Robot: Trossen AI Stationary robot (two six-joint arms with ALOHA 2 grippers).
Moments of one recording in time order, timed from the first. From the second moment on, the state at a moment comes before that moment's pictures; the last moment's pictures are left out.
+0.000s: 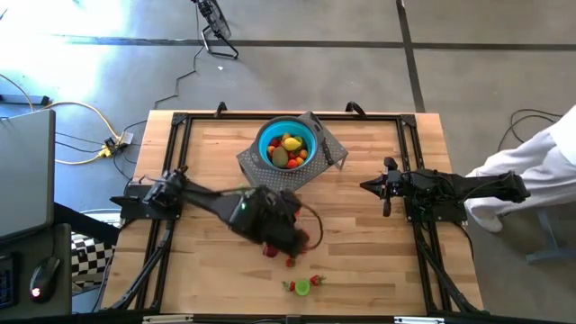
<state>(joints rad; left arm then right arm) -0.40 2.06 2.36 -1.47 -0.61 -1.01 0.04 0.13 0.07 -0.18 0.20 0.10</state>
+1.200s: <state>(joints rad) 0.13 1.96 2.33 -1.57 -0.51 -0.81 0.04 0.13 0.07 -0.18 0.20 0.07</state>
